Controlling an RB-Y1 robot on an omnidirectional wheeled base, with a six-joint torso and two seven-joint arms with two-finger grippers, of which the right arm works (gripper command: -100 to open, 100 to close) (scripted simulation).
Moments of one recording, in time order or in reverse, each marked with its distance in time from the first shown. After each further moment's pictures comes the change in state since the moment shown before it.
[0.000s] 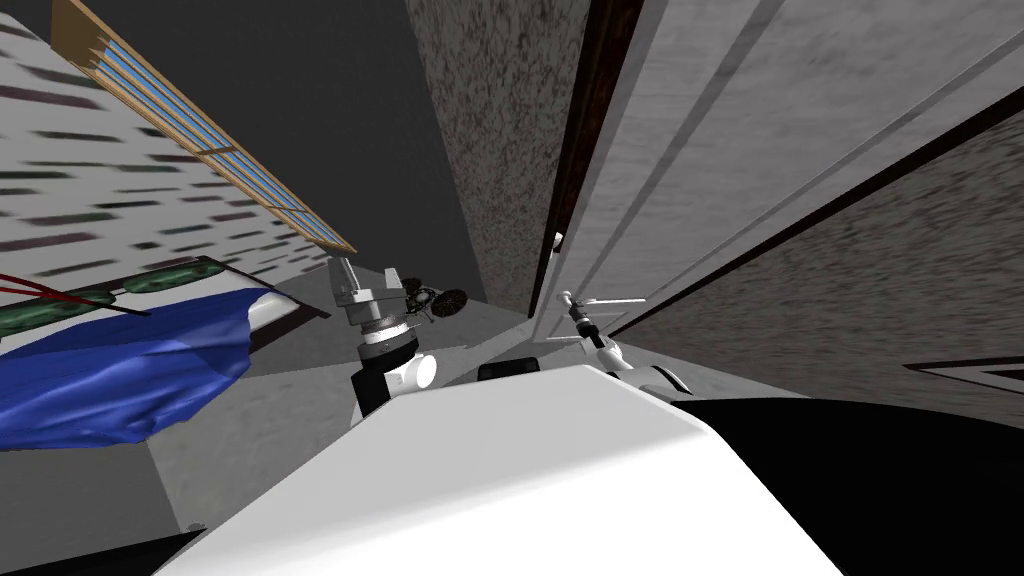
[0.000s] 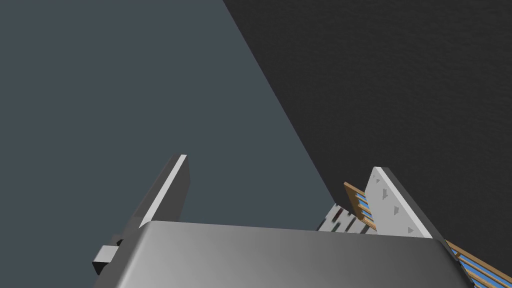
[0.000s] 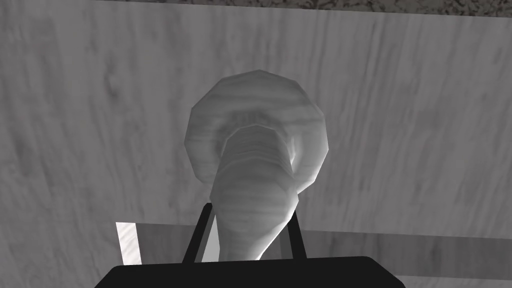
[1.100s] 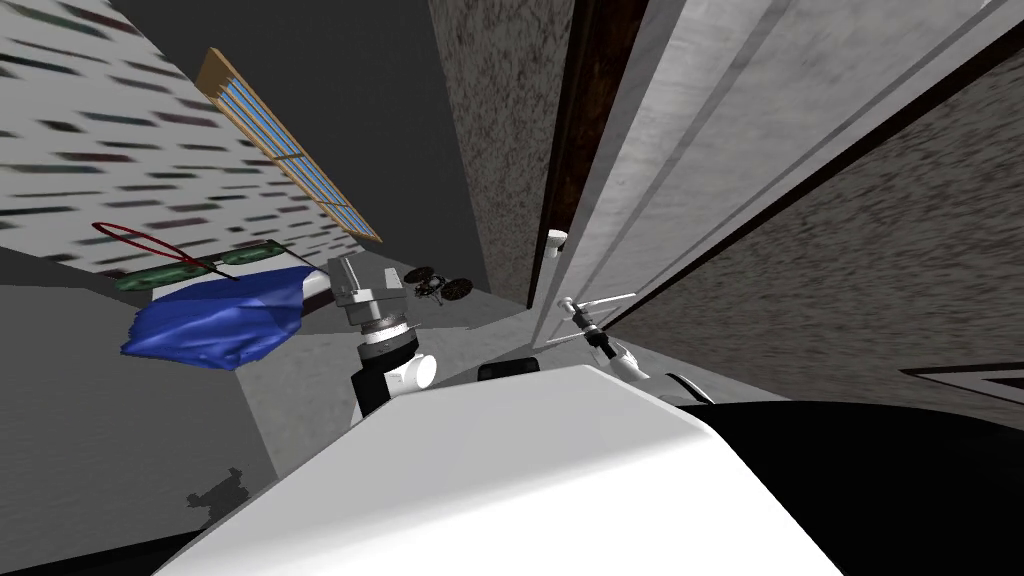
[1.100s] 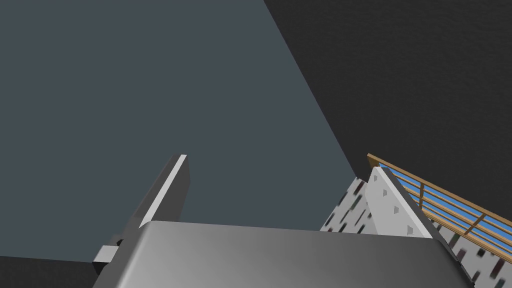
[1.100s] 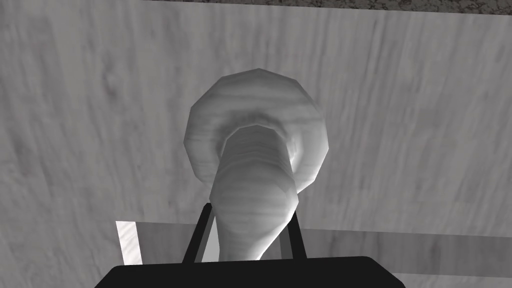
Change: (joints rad) arm 0.084 -0.083 0.085 -0.004 0.057 -0.150 -0.122
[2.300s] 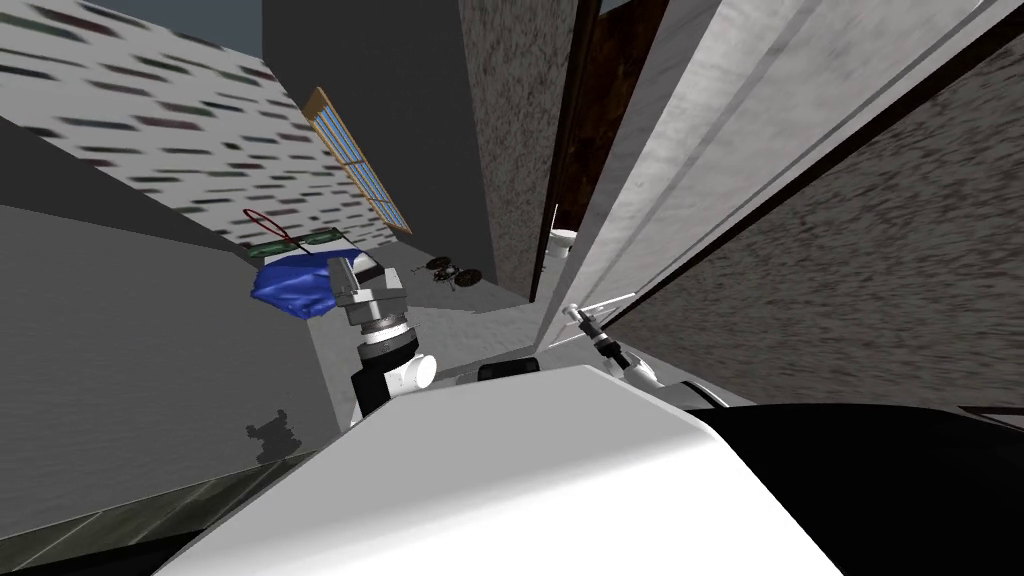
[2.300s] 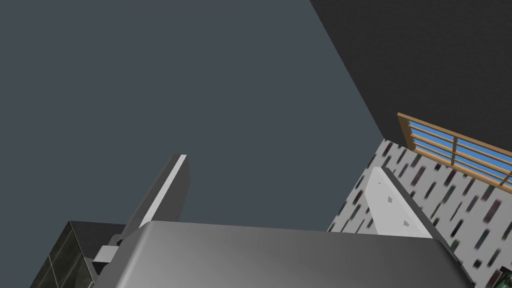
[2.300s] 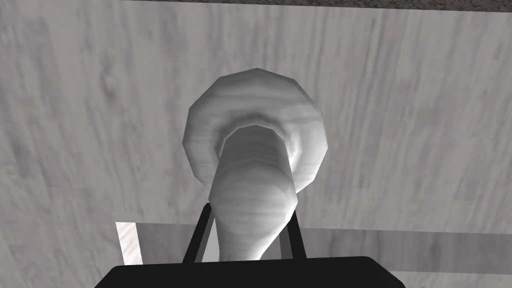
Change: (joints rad) arm 0.071 -0.061 0.028 0.040 0.020 -0.156 -0.061
